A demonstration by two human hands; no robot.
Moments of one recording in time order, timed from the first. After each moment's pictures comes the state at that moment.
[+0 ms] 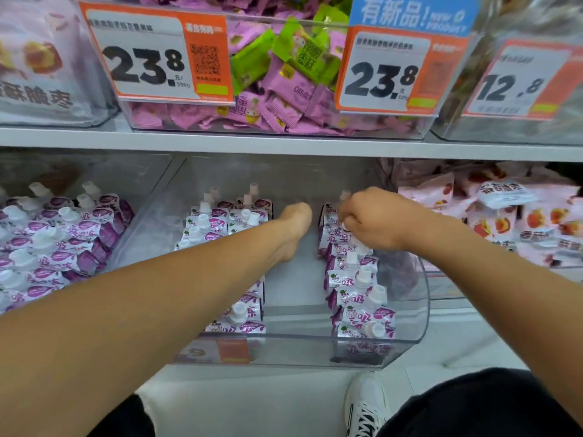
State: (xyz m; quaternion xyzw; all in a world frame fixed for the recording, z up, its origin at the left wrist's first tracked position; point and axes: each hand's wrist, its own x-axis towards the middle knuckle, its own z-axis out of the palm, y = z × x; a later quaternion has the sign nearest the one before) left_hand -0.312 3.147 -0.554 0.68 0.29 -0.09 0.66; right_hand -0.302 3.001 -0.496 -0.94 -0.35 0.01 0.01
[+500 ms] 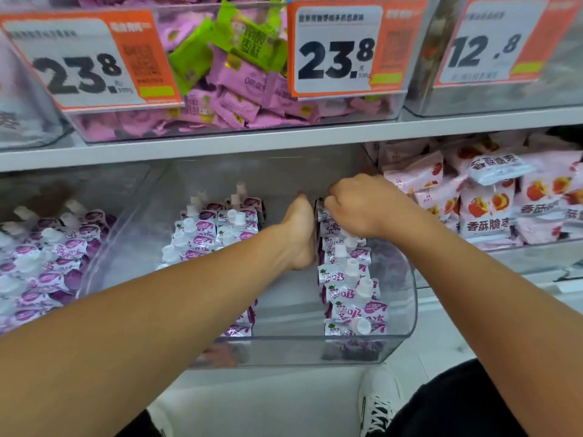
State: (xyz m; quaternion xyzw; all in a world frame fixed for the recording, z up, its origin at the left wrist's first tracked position) left_hand -0.313 3.113 -0.556 0.63 0.23 -0.18 0.72; right_hand -0.284 2.997 -0.517 -0.95 -0.30 -0.06 0.03
